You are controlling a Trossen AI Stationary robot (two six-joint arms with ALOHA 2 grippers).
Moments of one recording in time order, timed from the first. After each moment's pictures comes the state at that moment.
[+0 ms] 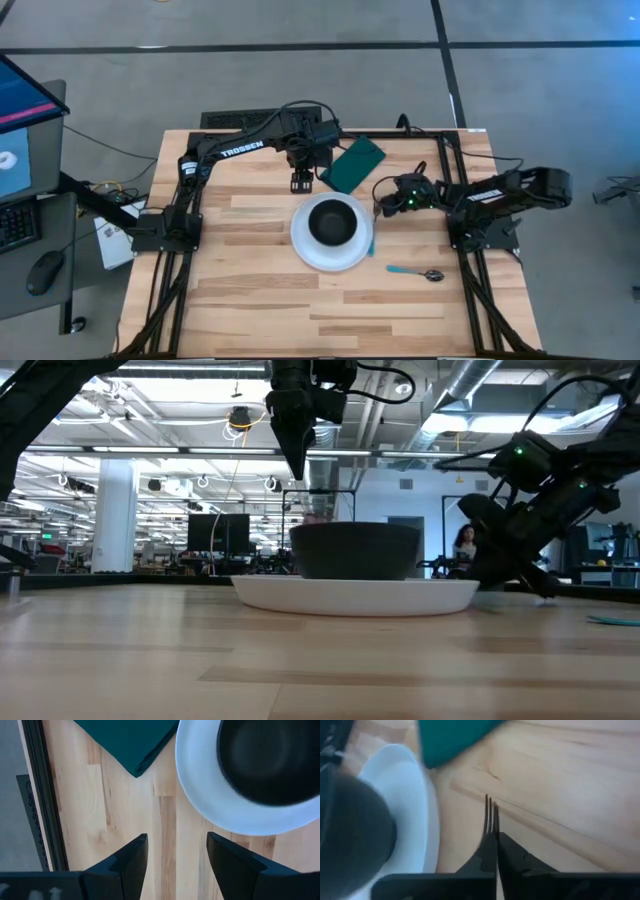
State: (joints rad) left arm 0.29 2.07 2.17 -1.49 -0.06 0.31; right arm -0.36 1.31 0.17 0.39 -0.10 0.80
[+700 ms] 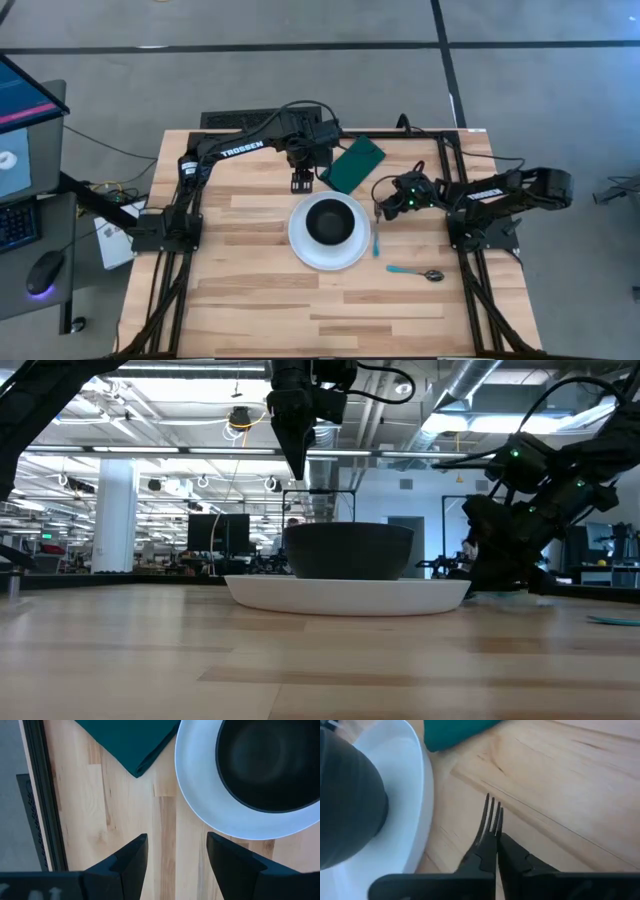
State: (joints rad) left arm 0.29 2.07 2.17 -1.48 -0.06 0.30; right arm -0.39 1.31 0.18 0.30 -0.14 0.65
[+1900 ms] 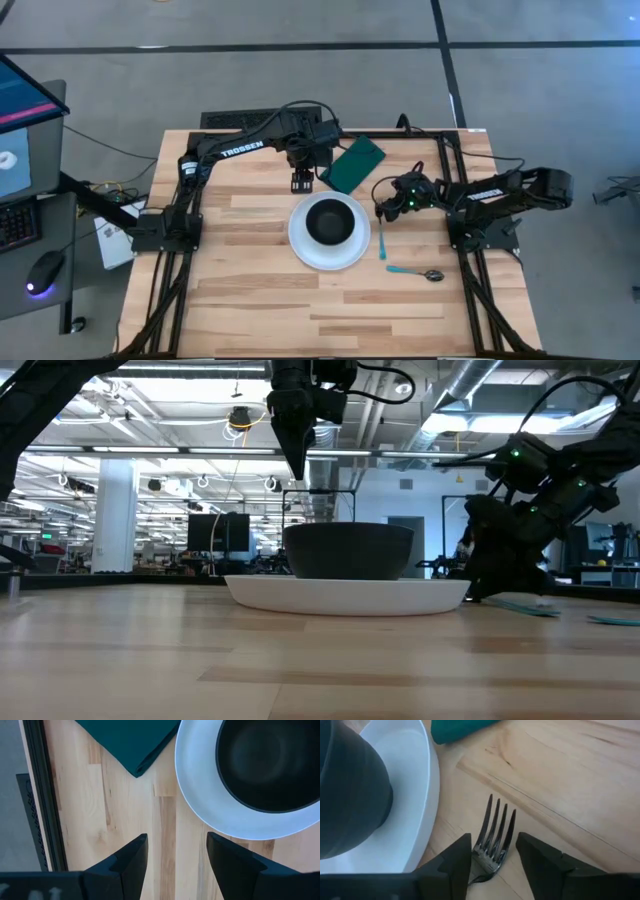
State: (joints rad) left arm 0.29 2.07 2.17 -1.48 -0.06 0.30; right arm -0.39 1.31 0.18 0.31 -0.16 0.63
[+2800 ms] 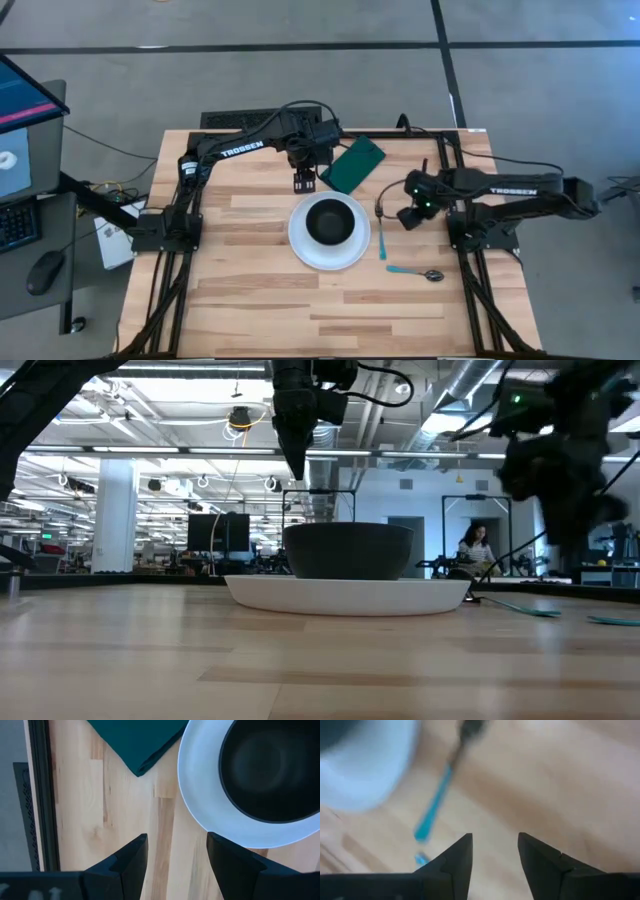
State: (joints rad) left arm 0.29 2.07 2.17 -1.48 -0.06 0.21; right arm -0.25 1.00 0.59 -0.89 -0.24 0.76
